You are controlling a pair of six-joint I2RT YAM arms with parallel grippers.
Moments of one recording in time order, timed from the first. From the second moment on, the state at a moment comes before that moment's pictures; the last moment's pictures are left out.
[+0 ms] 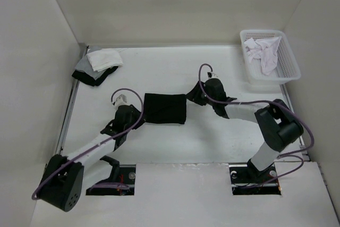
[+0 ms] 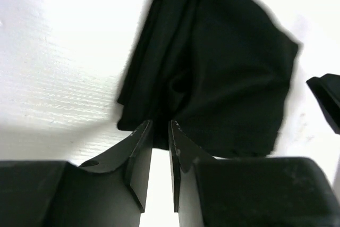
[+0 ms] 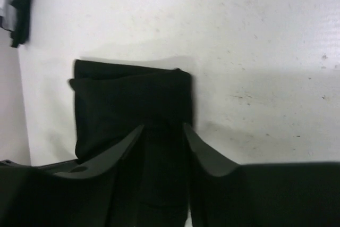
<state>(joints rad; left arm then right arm) -0.40 1.09 0.27 0.17 -0.08 -0.94 0.54 1.71 0.80 0.36 -0.08 0.87</state>
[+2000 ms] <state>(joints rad) -0.25 0.90 0.40 0.04 -0.18 -0.77 0.45 1.05 0.48 0.34 0.11 0.73</state>
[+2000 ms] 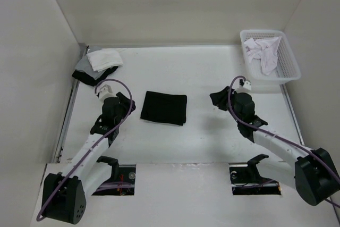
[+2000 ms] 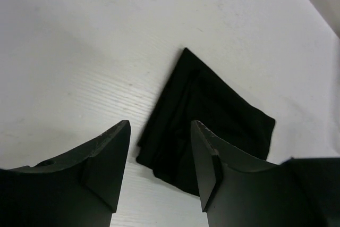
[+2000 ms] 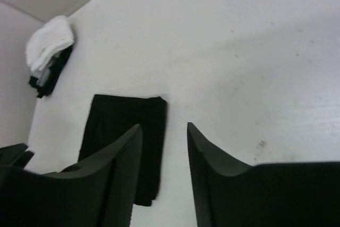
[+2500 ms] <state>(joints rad) -0.20 0.89 0.39 -0.06 -0.19 -0.75 0.44 1.16 0.43 0.42 0.15 0.74</state>
